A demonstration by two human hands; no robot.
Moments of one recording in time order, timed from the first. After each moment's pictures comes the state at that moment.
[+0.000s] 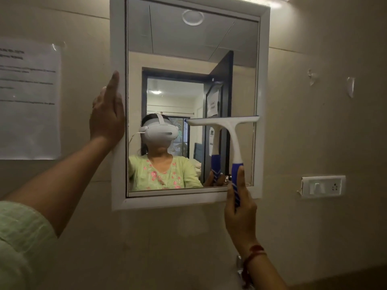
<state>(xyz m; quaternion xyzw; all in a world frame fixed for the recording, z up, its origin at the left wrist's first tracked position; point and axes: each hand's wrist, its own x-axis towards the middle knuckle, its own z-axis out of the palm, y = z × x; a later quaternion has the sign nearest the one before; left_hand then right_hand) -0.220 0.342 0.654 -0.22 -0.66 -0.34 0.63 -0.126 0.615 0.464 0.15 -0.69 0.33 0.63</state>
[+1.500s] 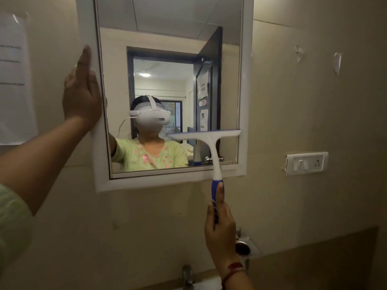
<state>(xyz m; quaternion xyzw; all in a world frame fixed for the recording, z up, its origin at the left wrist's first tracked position) -0.226 0.341 0.654 -0.22 -0.66 -0.33 0.64 -0.102 0.599 0.384 0.10 -0.73 0.34 0.59</state>
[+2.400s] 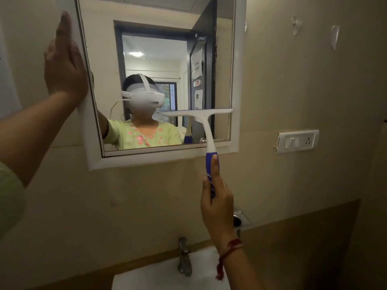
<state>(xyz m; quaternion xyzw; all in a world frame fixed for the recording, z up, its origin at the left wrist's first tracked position) -0.237 0.339 0.656 -0.22 -0.65 -0.37 0.62 -0.079 0.598 0.393 0.09 -0.73 0.37 0.57</state>
